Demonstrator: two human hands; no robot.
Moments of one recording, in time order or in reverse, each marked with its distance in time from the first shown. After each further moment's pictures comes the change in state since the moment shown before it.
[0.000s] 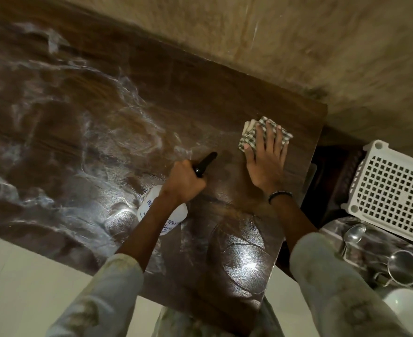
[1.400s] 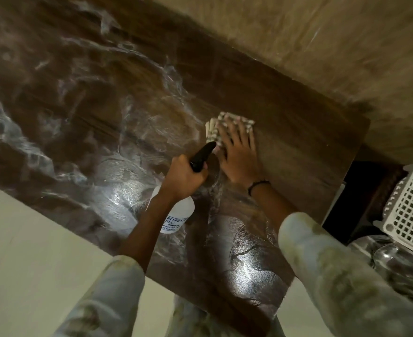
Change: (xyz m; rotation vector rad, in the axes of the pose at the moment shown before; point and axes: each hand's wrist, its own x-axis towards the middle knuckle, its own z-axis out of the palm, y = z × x) left_hand -0.026 -0.048 -0.049 -0.171 0.202 -0.058; right_hand -0.001 -0.118 0.035 -0.113 -0.112 -0.467
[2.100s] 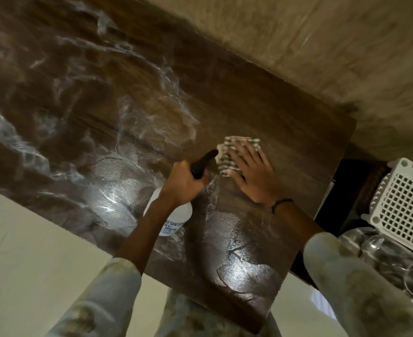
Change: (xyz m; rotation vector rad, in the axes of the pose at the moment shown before) left_hand -0.013 -0.010 0.003 -0.024 -0.067 0.068; right_hand -0.057 0.042 -0.004 -0.063 -0.079 -0.127
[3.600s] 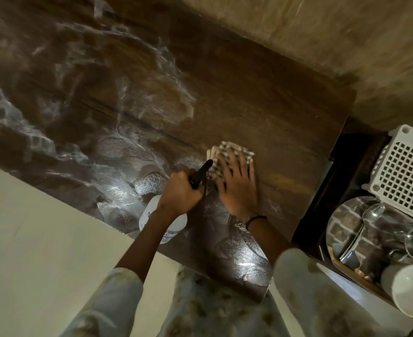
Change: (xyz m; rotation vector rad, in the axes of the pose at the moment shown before) left_hand -0.063 -0.033 0.027 0.148 0.029 0.030; right_hand -0.067 -0.077 0.046 0.078 0.090 0.241
